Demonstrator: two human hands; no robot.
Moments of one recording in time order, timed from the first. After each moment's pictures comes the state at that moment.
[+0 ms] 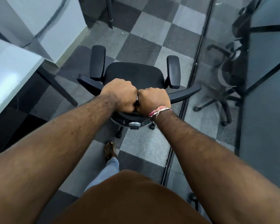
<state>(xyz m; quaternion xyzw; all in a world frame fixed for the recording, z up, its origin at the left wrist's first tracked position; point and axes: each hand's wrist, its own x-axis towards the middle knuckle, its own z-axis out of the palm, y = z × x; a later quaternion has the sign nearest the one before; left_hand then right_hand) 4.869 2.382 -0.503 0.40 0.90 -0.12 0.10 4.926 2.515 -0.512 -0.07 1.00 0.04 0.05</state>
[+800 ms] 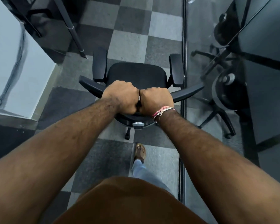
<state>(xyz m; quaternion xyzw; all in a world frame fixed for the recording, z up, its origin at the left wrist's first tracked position) 4.487 2.568 -0.504 0.48 0.86 -0.14 0.08 4.565 2.692 -0.518 0.02 1.00 0.05 0.03</state>
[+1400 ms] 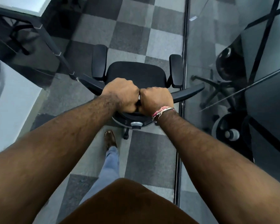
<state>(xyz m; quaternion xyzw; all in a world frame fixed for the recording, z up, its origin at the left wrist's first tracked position) 4.175 2.767 -0.504 0.50 0.85 -0.14 0.08 4.257 2.890 -0.517 0.01 1.00 0.05 0.03</state>
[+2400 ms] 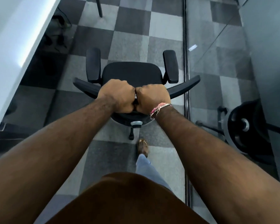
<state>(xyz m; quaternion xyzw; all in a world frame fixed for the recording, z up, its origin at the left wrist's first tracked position) 3.591 3.057 -0.509 0.48 0.87 -0.12 0.04 3.667 3.188 -0.522 -0.01 1.00 0.03 -0.01</state>
